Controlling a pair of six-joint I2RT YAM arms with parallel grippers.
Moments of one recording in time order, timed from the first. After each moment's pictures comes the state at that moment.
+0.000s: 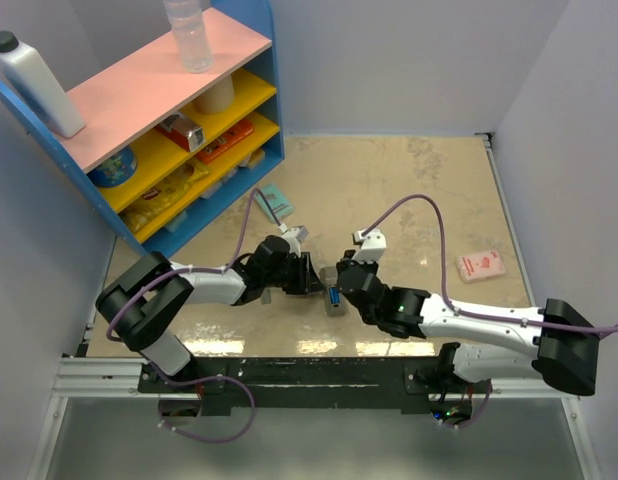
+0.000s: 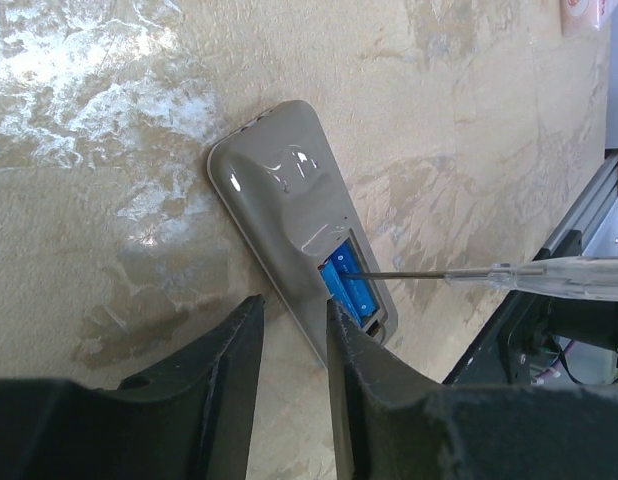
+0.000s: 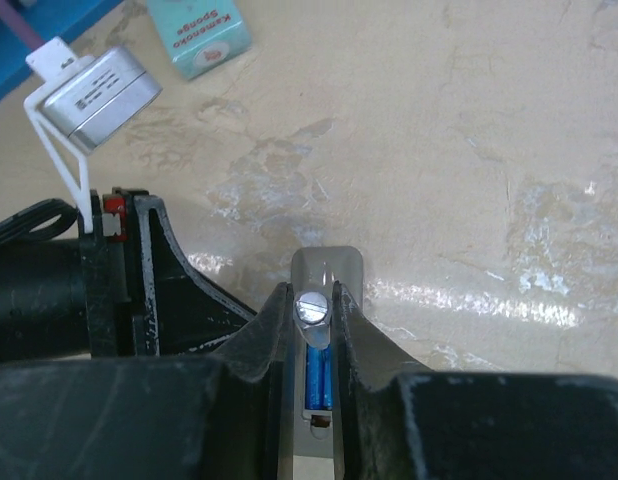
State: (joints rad) left arm -0.76 1.61 0.60 0.36 0.28 -0.76; right arm 1.14 1.18 0.65 -0.05 0.78 0.65
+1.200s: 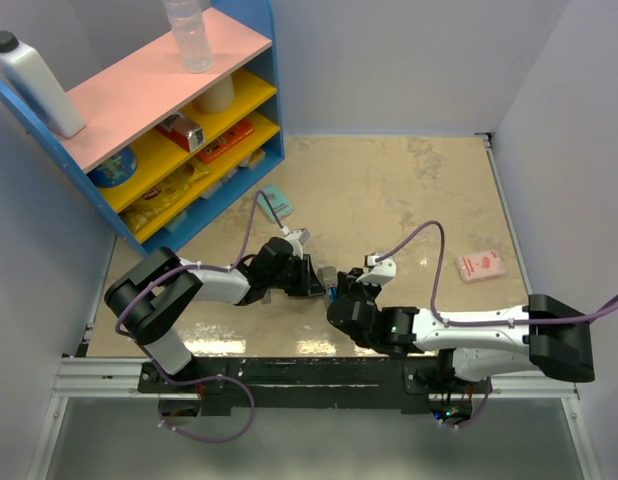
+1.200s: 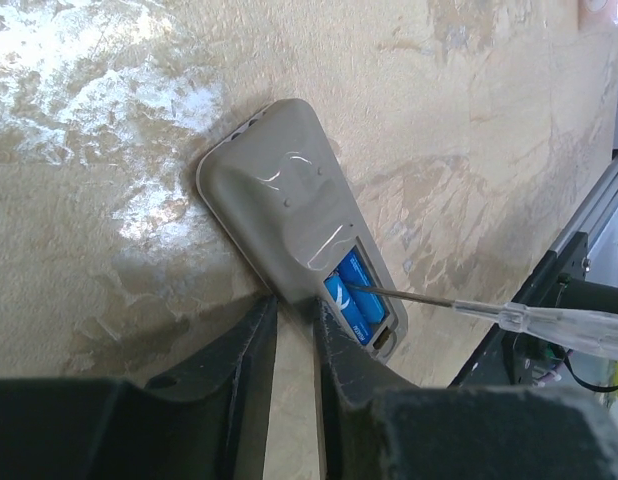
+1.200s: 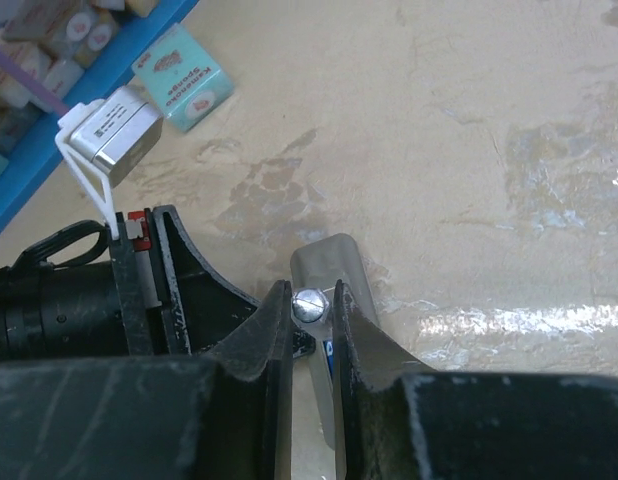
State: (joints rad) left arm -0.77 1.66 0.61 0.39 0.28 -0.78; right arm 1.33 1.25 0.57 -0.04 1.09 1.01
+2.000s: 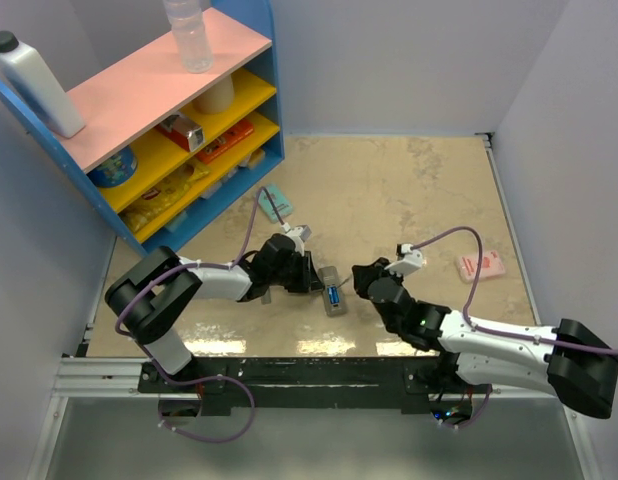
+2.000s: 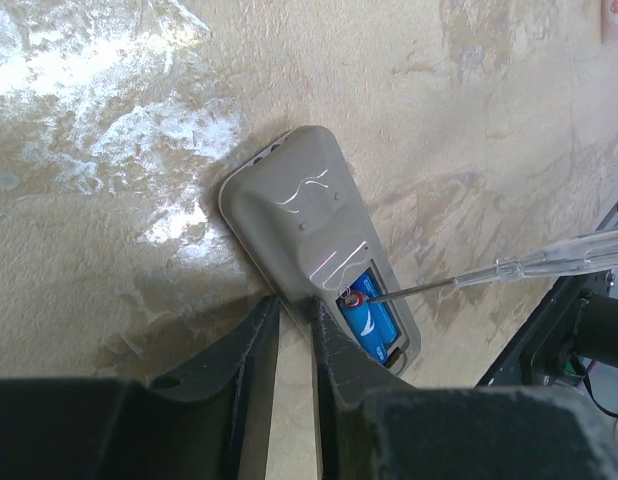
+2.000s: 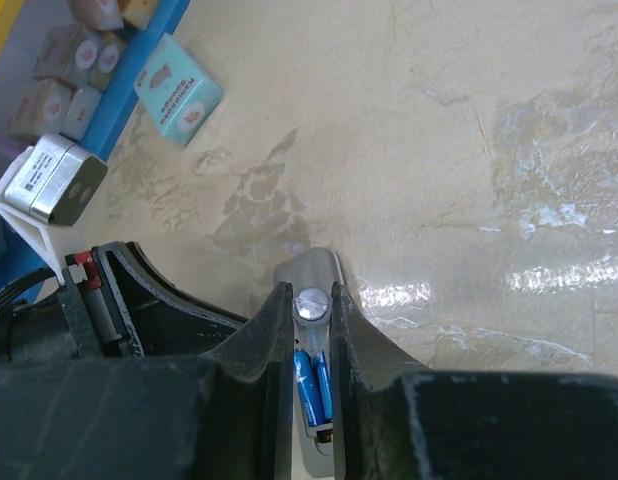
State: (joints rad) left arm -0.77 1.67 0.65 0.33 0.23 -0.74; right arm 1.05 1.02 0.34 0.18 0.77 1.01
